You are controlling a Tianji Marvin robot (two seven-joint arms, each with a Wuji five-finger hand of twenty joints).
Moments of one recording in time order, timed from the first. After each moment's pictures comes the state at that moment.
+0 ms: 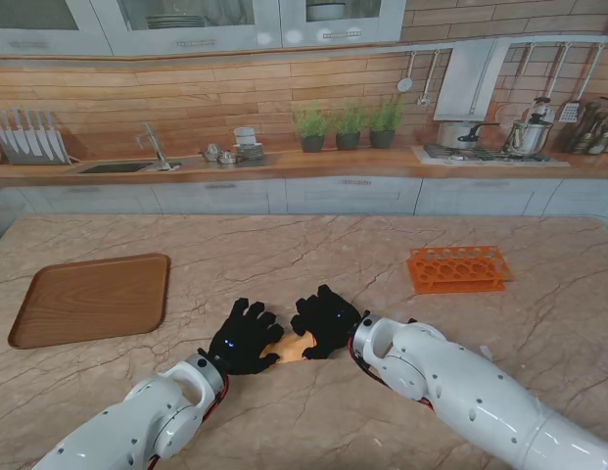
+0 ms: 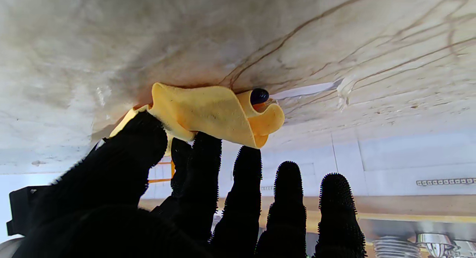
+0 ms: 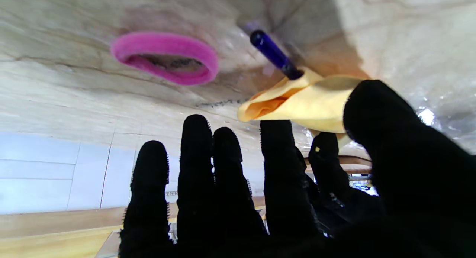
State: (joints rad) left arm 1.40 -1.04 -0.80 -1.39 1.15 -0.02 0.25; right arm -1.09 -1.07 0.56 -1.22 -1.00 -0.21 -0.15; left_hand 0.72 -0.33 0.53 -0.11 0.50 0.14 0.83 0.56 0.45 0.21 0.52 0.57 0.20 0.25 0.45 0.53 -0.08 0.30 0.68 0.56; right_hand 0.45 -0.63 0.86 -0.11 0.68 0.02 0.68 0.47 0.44 0.21 0.84 0.41 0.46 0.12 0.85 0.60 0.10 0.22 1.04 0.60
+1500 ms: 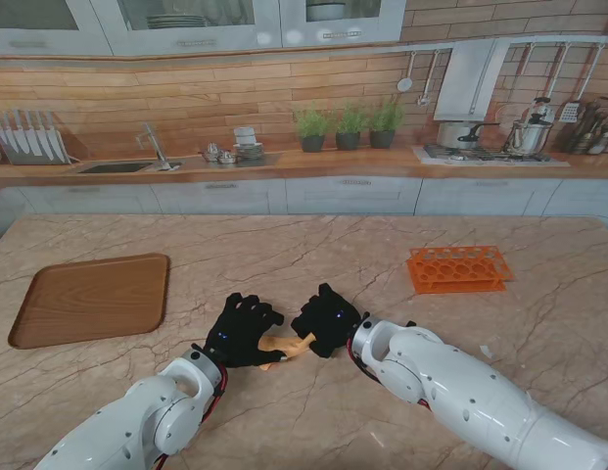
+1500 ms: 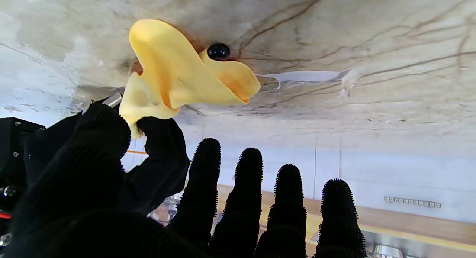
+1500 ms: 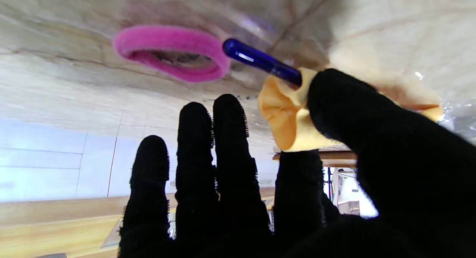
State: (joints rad) left arm 1.44 -1.07 -0.87 -1.42 1.00 -0.03 0.24; right arm -1.07 -1.09 0.51 -1.16 -1.00 -0.17 -0.26; left_hand 0.64 -0.35 0.30 -0.11 0.42 0.14 0.58 0.48 0.44 0.22 0.40 0.50 0.19 0.25 0.41 0.53 -0.08 0.31 0.54 0.59; right_hand 0.52 -0.84 1.14 0.00 0.83 -0.21 1.06 0.45 0.87 0.15 0.87 0.40 0.60 0.14 1.00 0.63 0.14 0.24 1.13 0.58
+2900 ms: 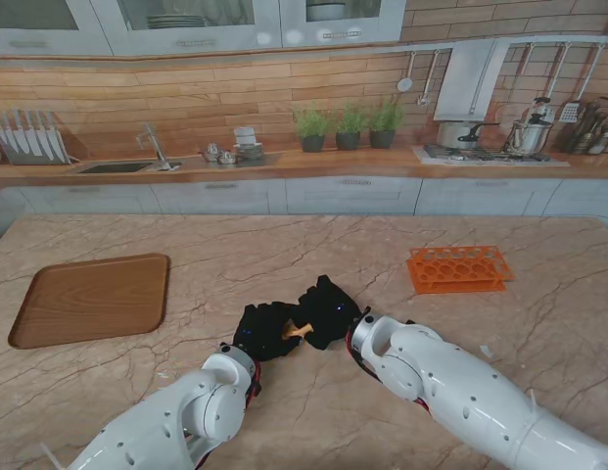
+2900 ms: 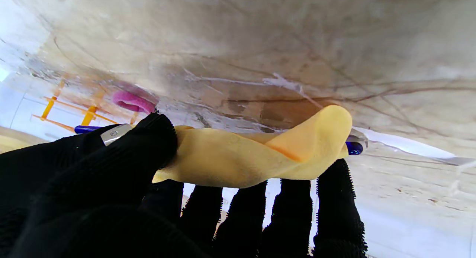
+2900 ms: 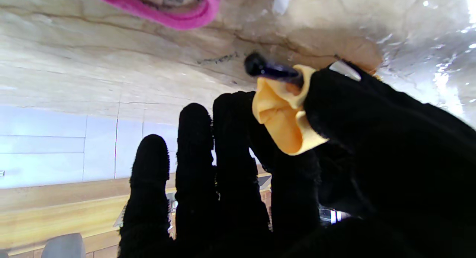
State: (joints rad) left arm 1.32 -1.18 -0.70 -1.31 0.67 0.19 0.26; right arm -1.09 -1.10 0.57 -1.17 -0.97 -0.20 -0.30; left_hand 0.72 -0.36 0.63 -0.10 0.35 0.21 0.52 0.34 0.41 0.26 0.41 0.42 0.33 0.32 0.49 0.44 0.06 0.31 0.92 0.46; right_hand 0.53 -0.84 1.14 0.00 0.87 -0.15 1.05 0.41 0.88 0.14 0.92 0.40 0.60 0.14 1.05 0.66 0.15 0.24 1.15 0.57
